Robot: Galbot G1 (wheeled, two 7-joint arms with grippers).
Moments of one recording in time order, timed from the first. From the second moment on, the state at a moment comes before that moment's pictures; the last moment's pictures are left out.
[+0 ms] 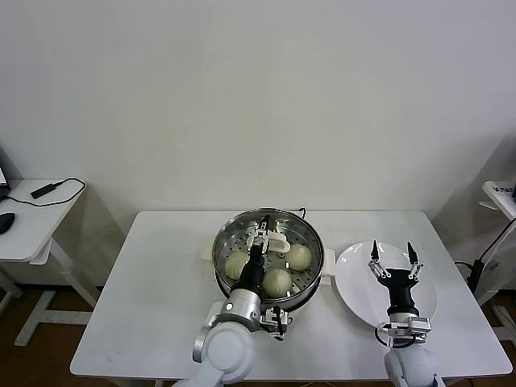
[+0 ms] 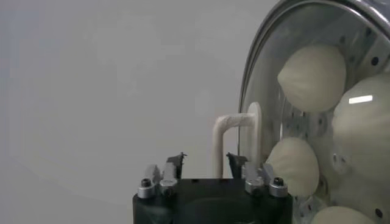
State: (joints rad) left arm 1.08 -1.38 0.11 -1.95 1.51 0.43 0.27; right arm -1.29 1.23 0.54 1.57 0.23 0.44 0.18
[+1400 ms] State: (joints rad) left arm 1.30 -1.30 -0.50 -1.99 0.16 0.02 0.02; right arm -1.40 1.15 0.59 1.64 0.41 0.35 0.10
